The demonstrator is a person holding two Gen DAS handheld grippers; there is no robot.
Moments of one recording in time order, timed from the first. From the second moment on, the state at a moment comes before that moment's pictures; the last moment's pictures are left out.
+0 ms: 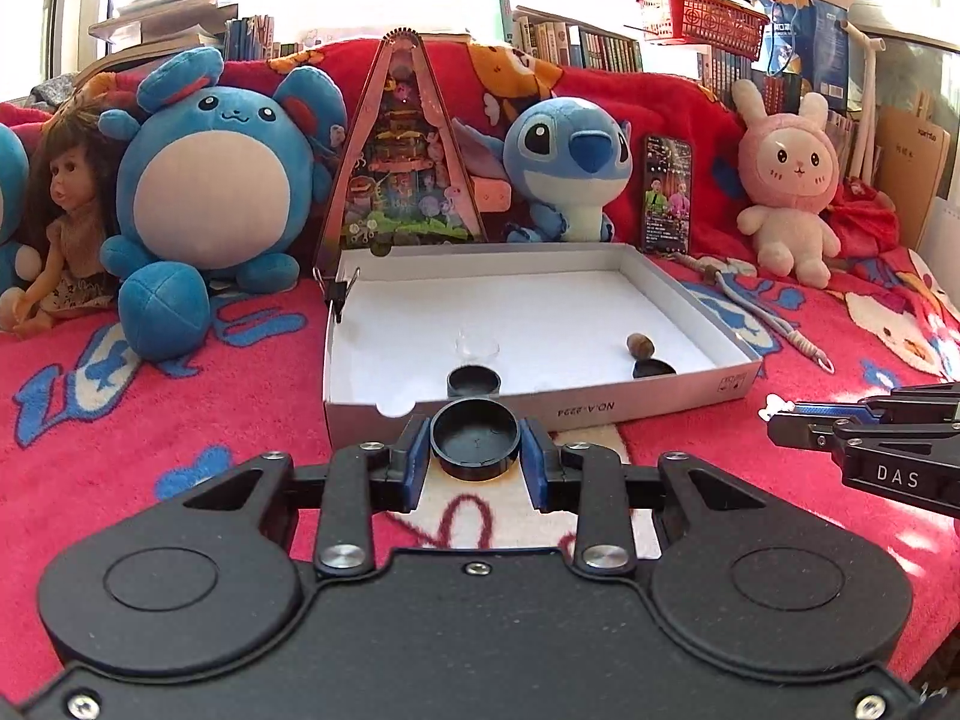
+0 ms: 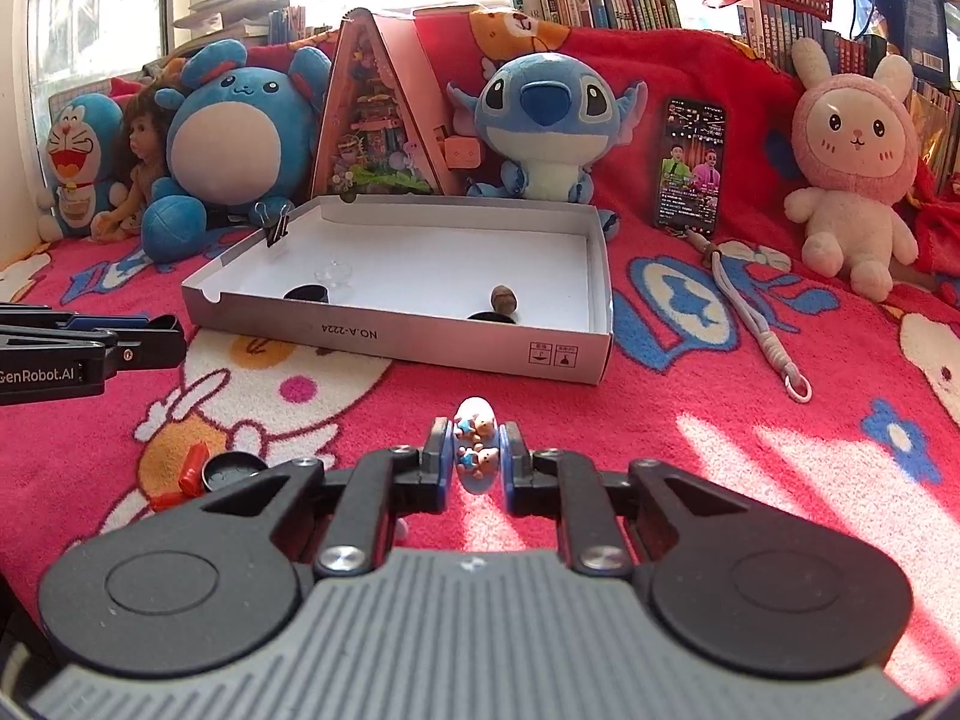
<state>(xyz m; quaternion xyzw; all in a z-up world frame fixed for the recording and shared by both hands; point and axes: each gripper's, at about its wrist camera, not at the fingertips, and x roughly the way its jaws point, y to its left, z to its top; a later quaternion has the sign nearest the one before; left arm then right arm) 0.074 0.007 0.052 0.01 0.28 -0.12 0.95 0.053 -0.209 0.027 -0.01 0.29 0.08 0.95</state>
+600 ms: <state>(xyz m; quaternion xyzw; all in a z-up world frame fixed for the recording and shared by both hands) 0.259 -0.018 0.041 -0.05 0.37 -0.11 0.92 0.220 -0.219 0.043 0.09 0.38 0.07 0.92</state>
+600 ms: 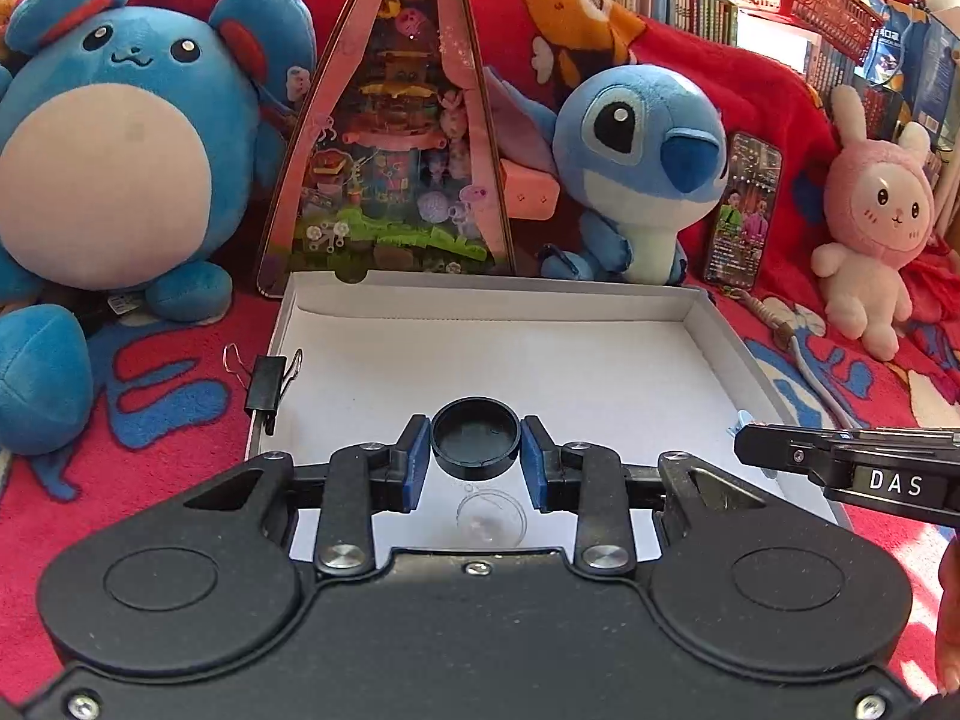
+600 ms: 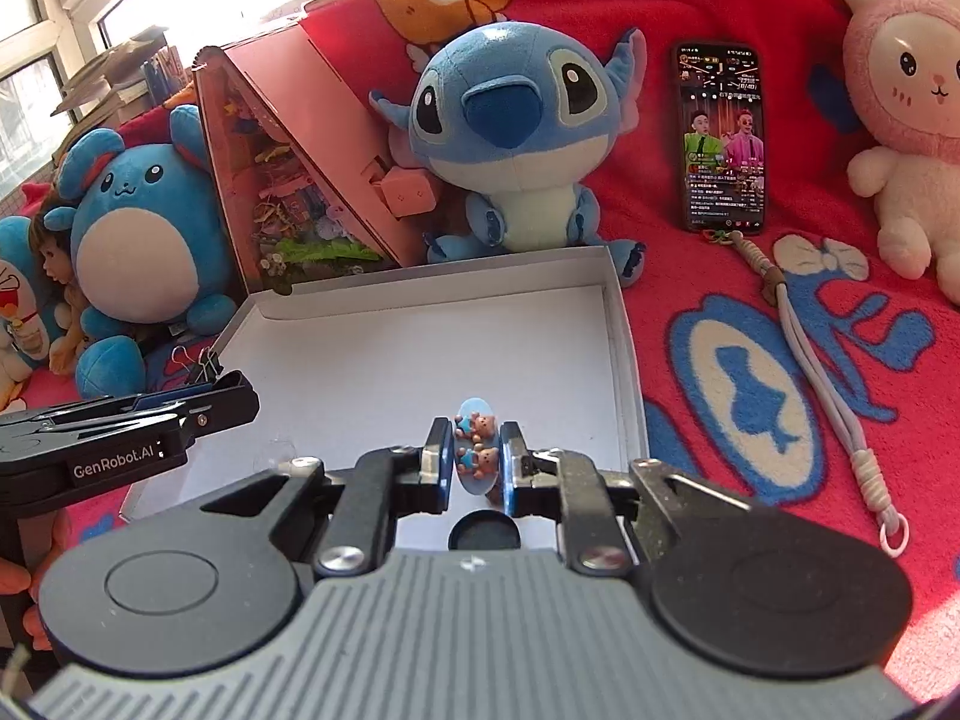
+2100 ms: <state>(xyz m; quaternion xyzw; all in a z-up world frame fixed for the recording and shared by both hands) 0.217 -0.030 0.053 0.02 0.33 -0.11 0.94 0.220 -0.210 0.030 0.05 0.35 0.07 0.93</state>
